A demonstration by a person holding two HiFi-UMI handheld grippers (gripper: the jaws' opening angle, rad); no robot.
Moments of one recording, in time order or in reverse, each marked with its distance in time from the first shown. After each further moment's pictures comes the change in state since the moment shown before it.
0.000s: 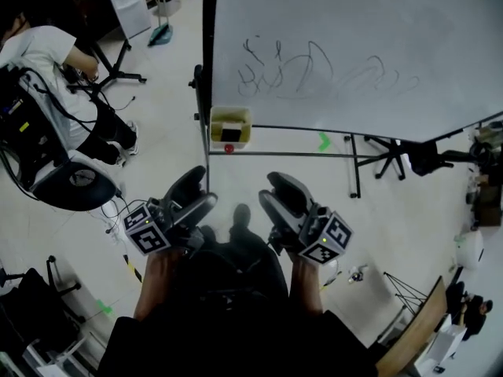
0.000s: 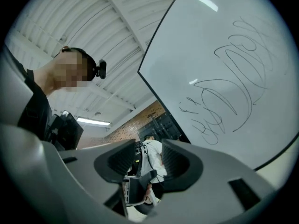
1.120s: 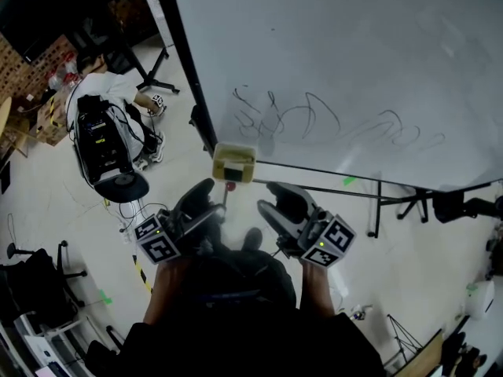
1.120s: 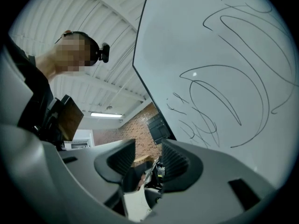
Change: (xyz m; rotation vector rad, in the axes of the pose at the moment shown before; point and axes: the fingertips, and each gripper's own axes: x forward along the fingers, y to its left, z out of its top) left arm 0.075 0.042 0.016 0.085 -0.082 0.162; right arm 0.026 -0.100 0.021 -0.017 0.169 0.180
